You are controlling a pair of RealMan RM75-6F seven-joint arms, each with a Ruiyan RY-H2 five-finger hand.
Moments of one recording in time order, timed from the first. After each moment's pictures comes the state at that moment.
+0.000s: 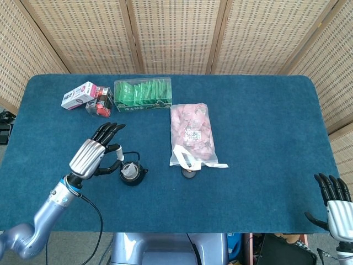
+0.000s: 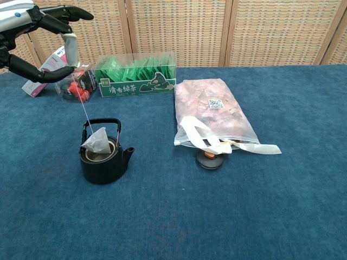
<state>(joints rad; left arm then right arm) -0.57 -1.28 -0.14 -1.71 1.54 1.22 -0.04 -0.03 -1.26 0.02 -1.32 -1.57 1.60 0.14</state>
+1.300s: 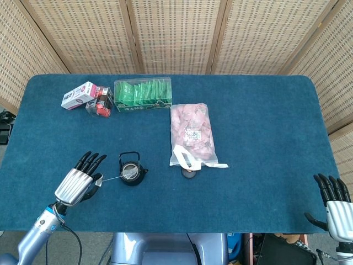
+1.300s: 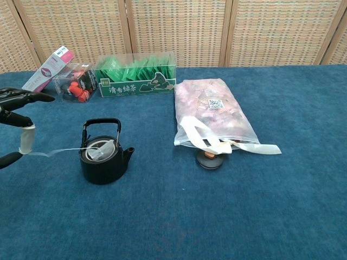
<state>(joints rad) -0.38 -1.33 0.08 -1.55 1.64 1.31 0.27 -0.04 -1.25 0.02 -1.35 -1.57 1.60 0.11</state>
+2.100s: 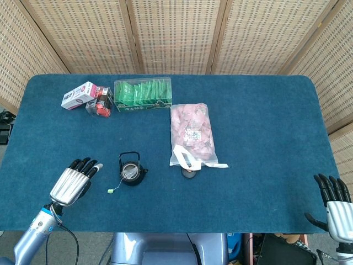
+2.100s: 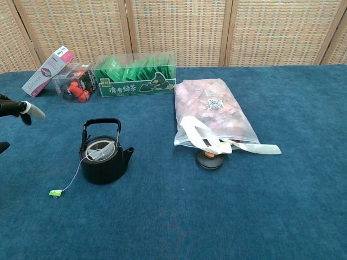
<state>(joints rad) -0.36 -1.29 0.05 -1.63 1.61 1.28 0.51 -0.04 -1.25 0.02 -1.35 -1.58 1.60 0.11</state>
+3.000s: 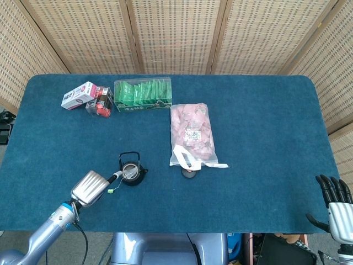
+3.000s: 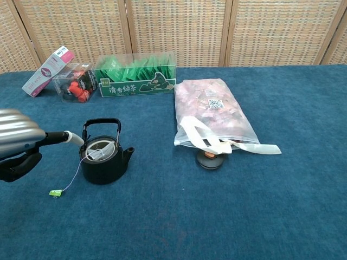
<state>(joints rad) -0.51 -1.23 0.01 -1.85 1.33 0.95 0.77 -0.05 -1.25 0.02 -1.34 -1.57 1.61 0.13</state>
